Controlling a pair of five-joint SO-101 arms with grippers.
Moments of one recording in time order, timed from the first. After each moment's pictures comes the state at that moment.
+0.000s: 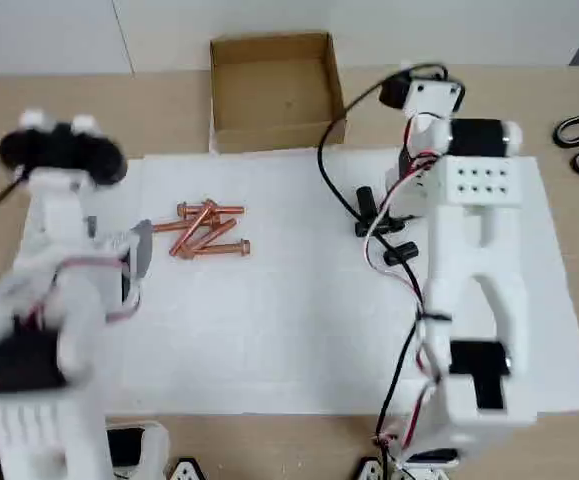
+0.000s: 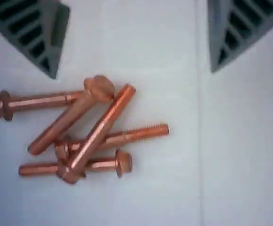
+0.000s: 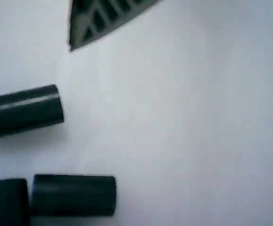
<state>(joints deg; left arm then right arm) -9.4 -58.3 31.2 77.2 -4.2 -2.0 3.3 -19.4 95.5 6.5</state>
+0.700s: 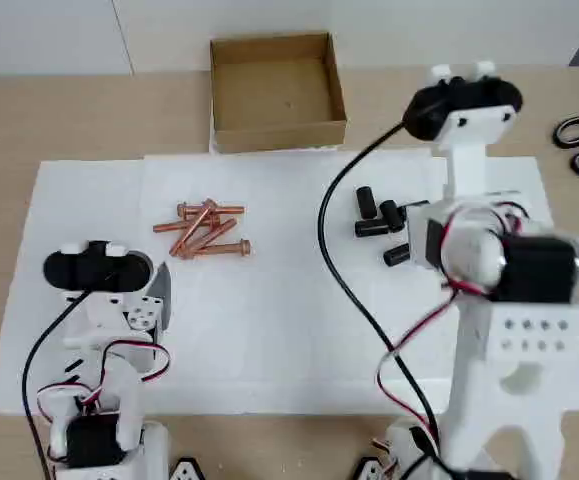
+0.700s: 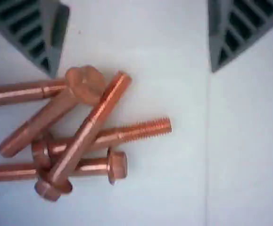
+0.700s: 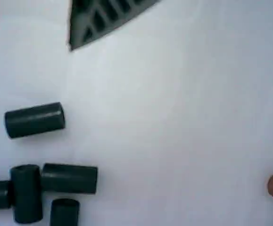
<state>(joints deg) -9.4 -101.7 86.2 56.9 -3.8 -2.0 -31.8 -3.7 95.8 7.6</state>
